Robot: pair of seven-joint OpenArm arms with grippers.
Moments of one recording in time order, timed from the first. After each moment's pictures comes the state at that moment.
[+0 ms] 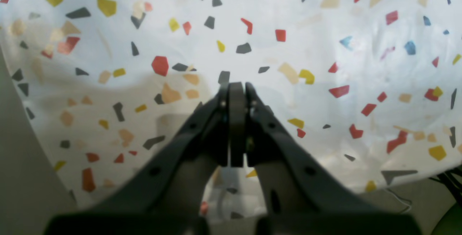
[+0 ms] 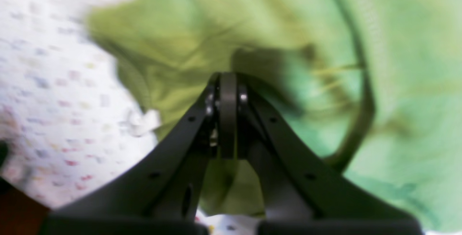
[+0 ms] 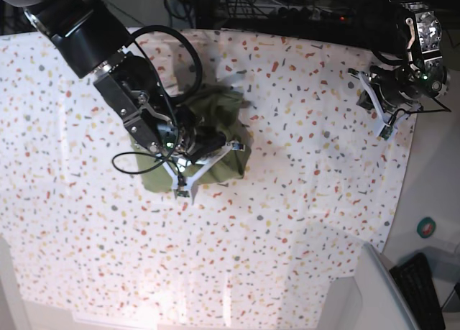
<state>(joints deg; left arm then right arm) 13.8 -18.4 -21.6 84.0 -8.3 -40.9 46.7 10.6 3.9 -37.2 74.3 35.3 -27.0 -43.0</state>
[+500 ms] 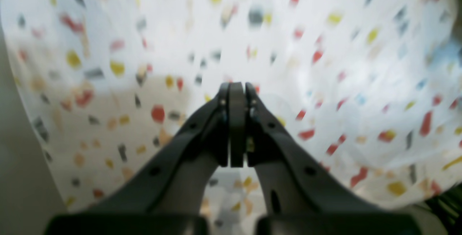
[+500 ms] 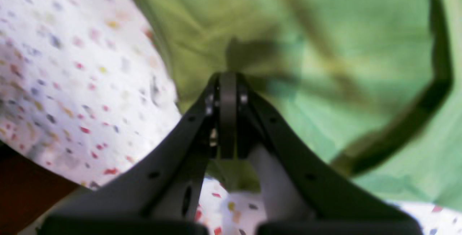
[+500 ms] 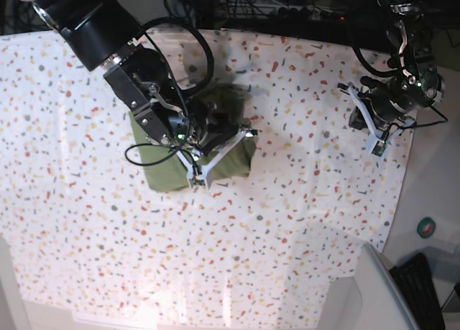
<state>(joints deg) 11.9 -14.1 -21.6 90.4 -8.2 -40.8 46.7 8.9 2.5 -37.4 75.5 34.6 -25.7 -47.8</state>
